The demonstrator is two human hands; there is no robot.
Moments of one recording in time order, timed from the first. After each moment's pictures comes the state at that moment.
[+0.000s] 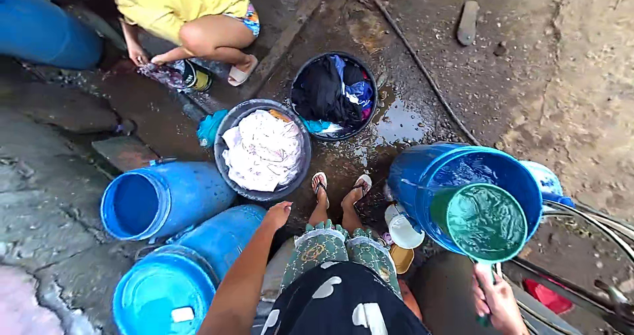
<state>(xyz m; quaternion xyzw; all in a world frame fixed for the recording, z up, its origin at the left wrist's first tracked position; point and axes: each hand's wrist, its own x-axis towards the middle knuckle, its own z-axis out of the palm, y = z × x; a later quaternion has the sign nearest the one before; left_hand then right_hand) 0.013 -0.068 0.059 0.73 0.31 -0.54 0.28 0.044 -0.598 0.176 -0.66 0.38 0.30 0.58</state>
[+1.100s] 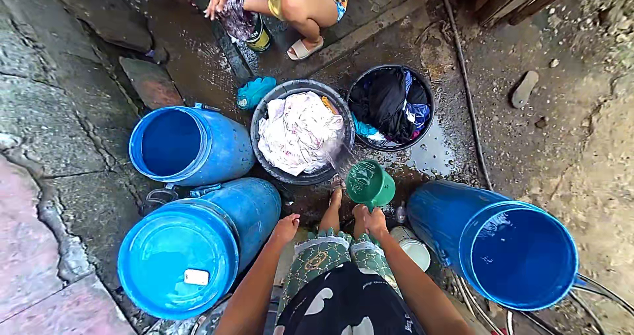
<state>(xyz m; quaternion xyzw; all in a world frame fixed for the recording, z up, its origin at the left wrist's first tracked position) -0.140 0.026 0.051 0.65 0.40 -0.50 0.41 0.038 -0.199 0.024 -0.81 0.11 0.56 0.17</state>
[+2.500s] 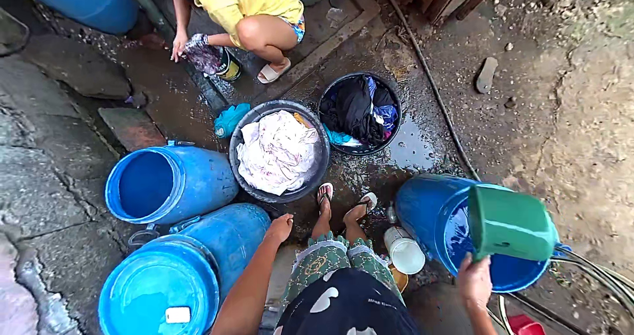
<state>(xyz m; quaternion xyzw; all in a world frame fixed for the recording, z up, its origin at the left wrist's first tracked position) -0.042 -0.010 0.055 0.70 0.37 -0.52 0.32 0.084 -0.484 0.125 -0.95 0.22 0.18 0.10</state>
